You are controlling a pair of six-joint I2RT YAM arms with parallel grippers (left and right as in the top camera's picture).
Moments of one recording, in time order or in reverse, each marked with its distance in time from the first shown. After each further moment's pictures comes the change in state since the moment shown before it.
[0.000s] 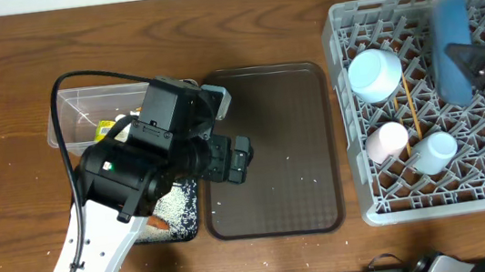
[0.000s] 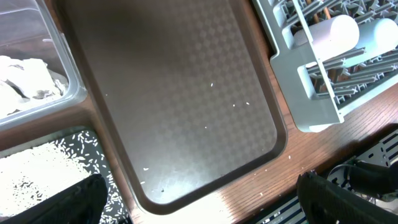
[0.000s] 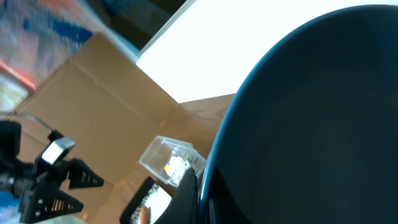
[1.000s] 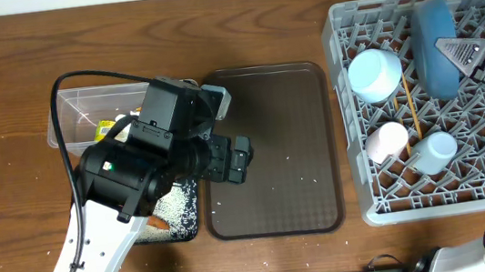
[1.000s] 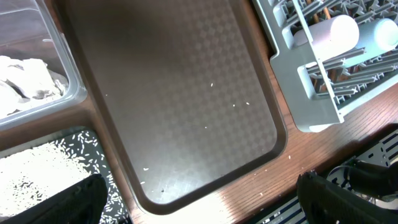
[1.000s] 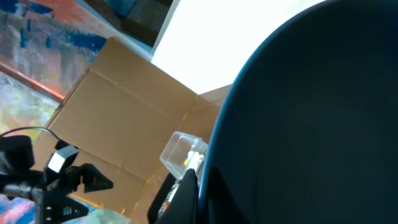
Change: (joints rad) left arm 0.000 0.000 0.000 0.000 0.000 0.000; right arm 0.071 0.246 0.006 0.317 -0.057 0.257
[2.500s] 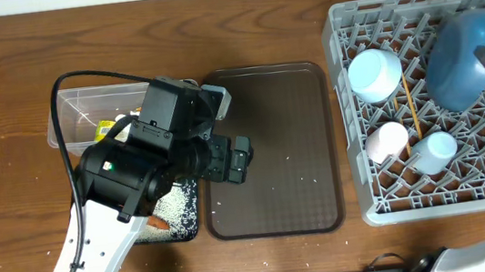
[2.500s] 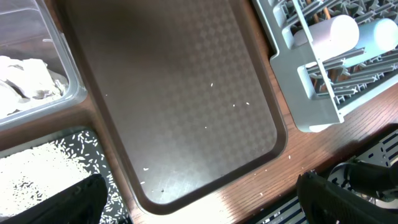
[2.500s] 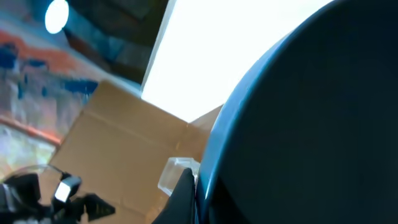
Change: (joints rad) left arm 0.000 0.000 0.000 0.000 0.000 0.000; right arm -0.221 0.018 0.008 -0.184 -0.006 -0.074
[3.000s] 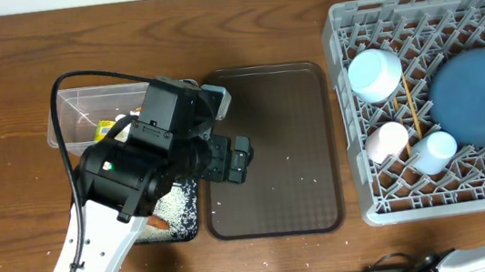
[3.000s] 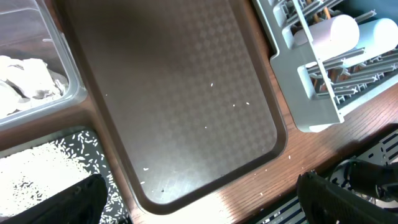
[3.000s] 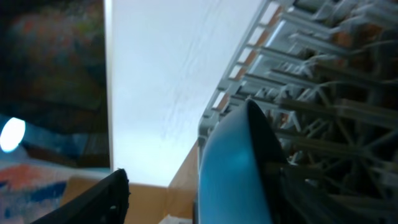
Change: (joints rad) left arm 0.000 0.000 0.000 0.000 0.000 0.000; right arm -0.224 0.087 -0.016 0.100 0.171 0.233
